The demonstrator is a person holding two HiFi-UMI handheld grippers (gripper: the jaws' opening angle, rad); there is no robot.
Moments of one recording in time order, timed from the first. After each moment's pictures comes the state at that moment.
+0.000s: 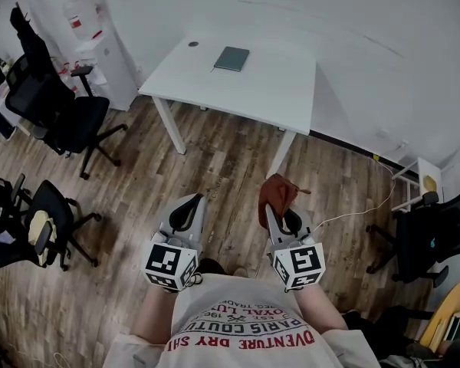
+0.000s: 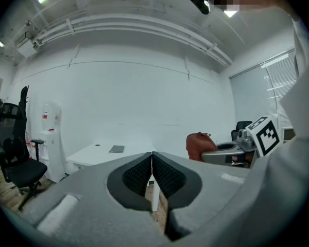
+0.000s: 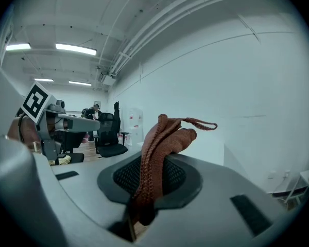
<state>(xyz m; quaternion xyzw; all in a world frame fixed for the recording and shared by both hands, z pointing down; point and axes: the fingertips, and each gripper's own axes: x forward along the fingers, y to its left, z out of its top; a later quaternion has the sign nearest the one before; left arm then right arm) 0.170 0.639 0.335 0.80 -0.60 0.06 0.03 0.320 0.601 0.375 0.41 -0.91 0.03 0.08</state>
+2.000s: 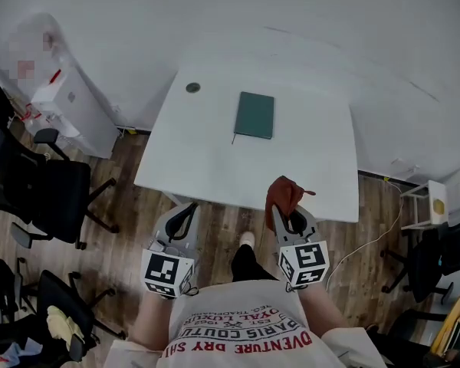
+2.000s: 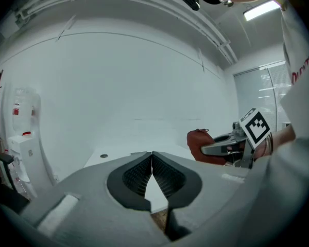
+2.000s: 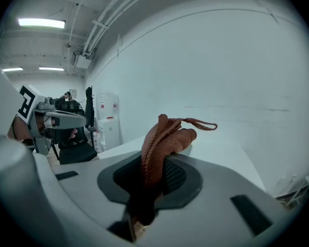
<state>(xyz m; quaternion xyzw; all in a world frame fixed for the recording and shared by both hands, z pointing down) -0.122 0.200 0.355 0.84 -0.54 0.09 0.04 0.060 0.167 0.397 0.49 -0.86 0.08 0.14</state>
